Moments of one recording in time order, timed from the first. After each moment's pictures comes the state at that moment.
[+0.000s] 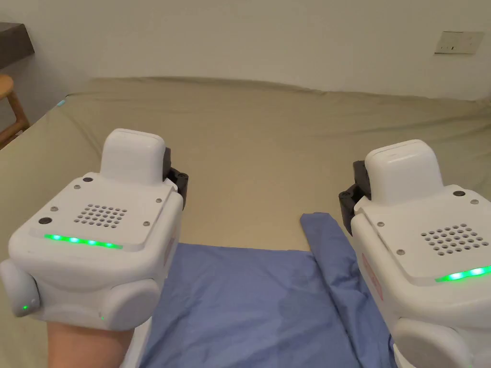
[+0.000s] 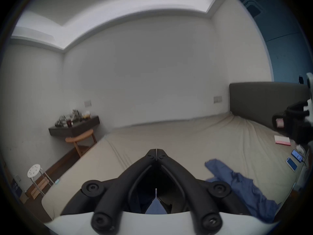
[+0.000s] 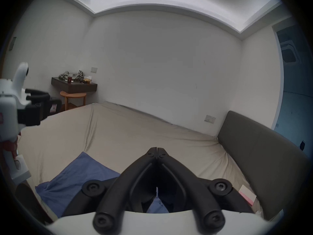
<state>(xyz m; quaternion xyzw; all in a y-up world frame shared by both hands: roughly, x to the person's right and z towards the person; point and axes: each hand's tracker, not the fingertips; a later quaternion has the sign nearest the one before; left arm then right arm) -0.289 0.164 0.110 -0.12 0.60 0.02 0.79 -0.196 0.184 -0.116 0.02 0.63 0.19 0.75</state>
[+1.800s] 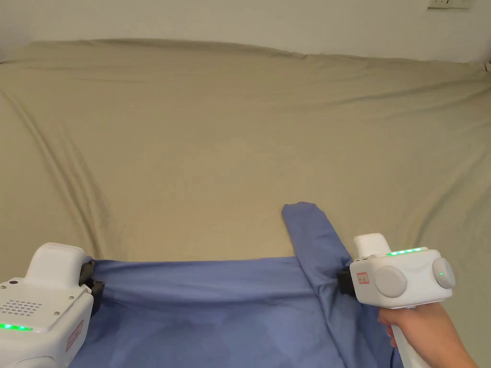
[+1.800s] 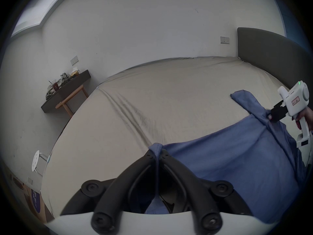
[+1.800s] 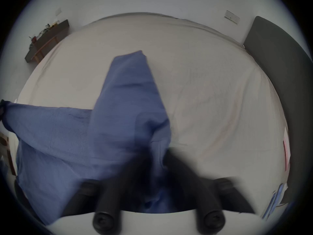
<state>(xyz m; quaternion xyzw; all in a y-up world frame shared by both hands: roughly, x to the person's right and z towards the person) -0.395 -0.007 0.148 -0.32 0.58 0.12 0.74 -0.387 -0.088 -0.310 -0.36 0.57 0.35 0.65</state>
